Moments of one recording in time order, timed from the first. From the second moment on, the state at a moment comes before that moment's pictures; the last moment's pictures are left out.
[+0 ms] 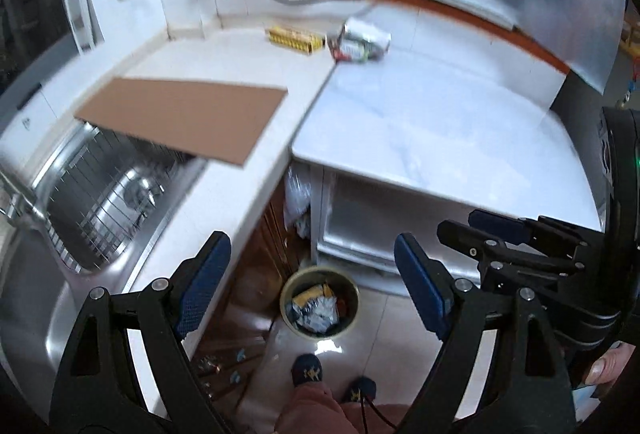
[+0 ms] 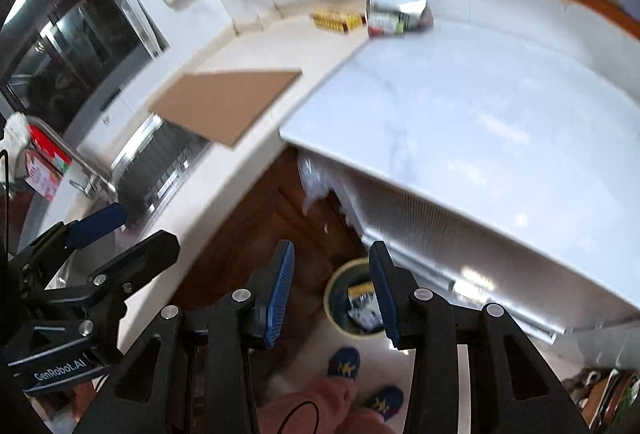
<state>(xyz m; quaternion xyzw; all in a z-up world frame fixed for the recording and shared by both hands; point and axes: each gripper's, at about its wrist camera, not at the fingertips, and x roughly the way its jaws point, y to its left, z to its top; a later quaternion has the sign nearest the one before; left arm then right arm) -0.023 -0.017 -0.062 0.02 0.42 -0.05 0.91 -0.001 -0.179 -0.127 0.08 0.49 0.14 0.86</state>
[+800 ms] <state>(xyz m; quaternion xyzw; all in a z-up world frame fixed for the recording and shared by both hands) 0.082 0.028 0.039 0.00 0.37 -0.07 0.93 0.098 -0.195 -0.002 0.10 0.37 0.09 0.92</state>
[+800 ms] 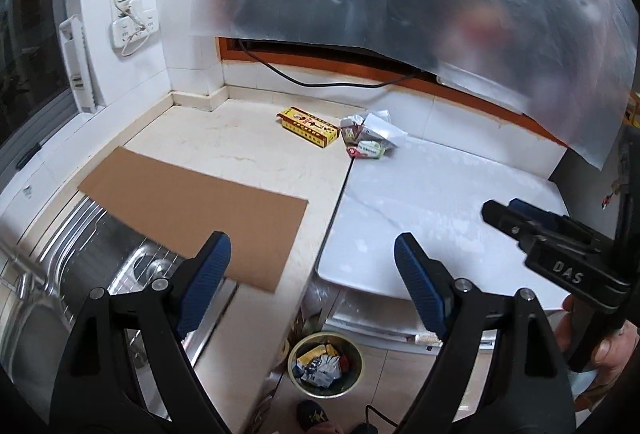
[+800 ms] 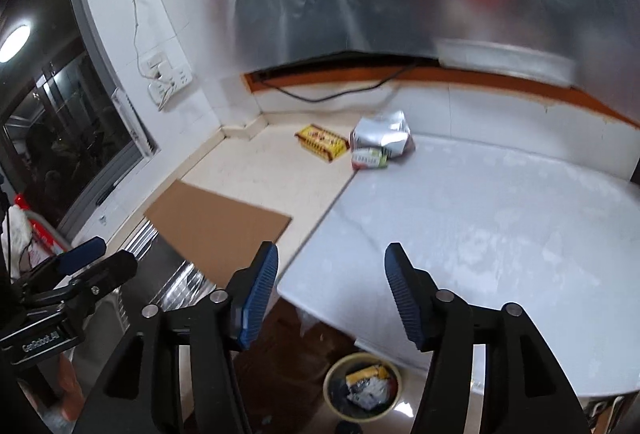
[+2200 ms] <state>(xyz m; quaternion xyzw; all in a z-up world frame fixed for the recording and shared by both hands) 0.320 -0.036 -0.055 -0.07 0.48 -0.03 0.87 0.467 -0.230 -0.129 -0.11 0.48 0.18 0.85</state>
